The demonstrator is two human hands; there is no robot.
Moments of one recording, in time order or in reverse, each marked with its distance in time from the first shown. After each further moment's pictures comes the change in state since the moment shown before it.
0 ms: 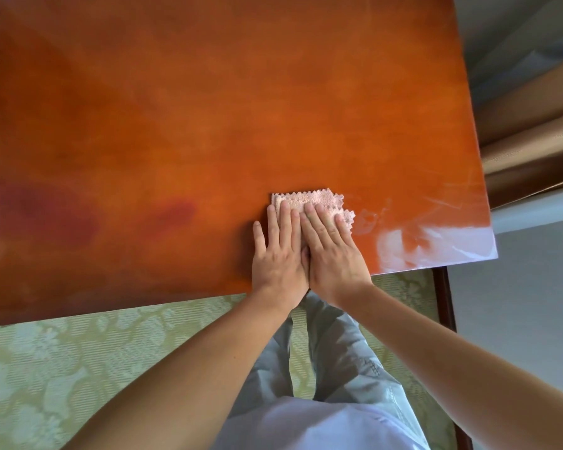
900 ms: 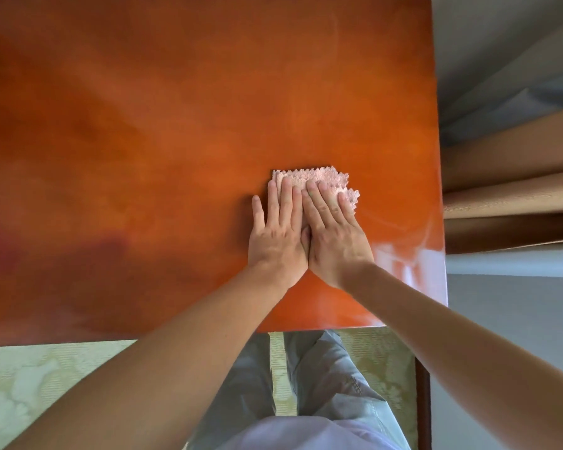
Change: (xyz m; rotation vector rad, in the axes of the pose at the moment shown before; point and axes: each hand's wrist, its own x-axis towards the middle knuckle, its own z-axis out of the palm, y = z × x) left_hand 0.116 0.082 -0.054 0.040 -0.020 -0.049; right_hand 0.070 0.128 -0.062 -0.047 -0.047 -0.052
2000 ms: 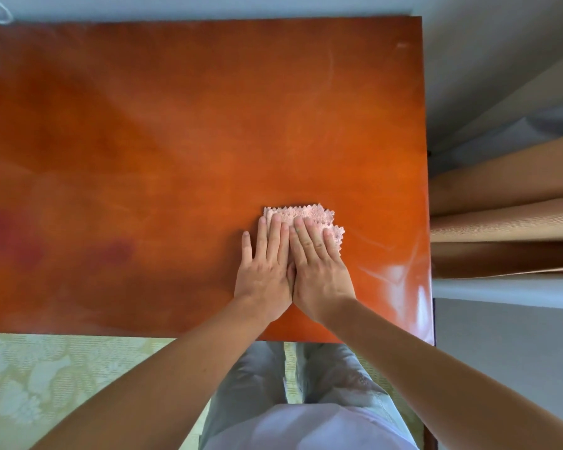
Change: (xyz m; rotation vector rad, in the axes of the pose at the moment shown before) left_hand -0.035 0.006 -0.002 0.012 -0.091 0.004; right_hand -0.025 -0.007 0.008 0.034 -0.044 -0.059
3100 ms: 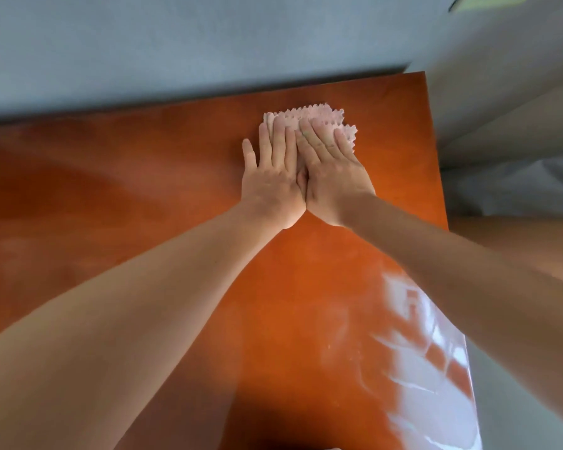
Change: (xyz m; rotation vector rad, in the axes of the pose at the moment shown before) left_hand 0.283 -0.064 -0.148 0.010 0.126 0.071; right_hand 0.269 0.108 -0.133 -0.103 0.067 0.113
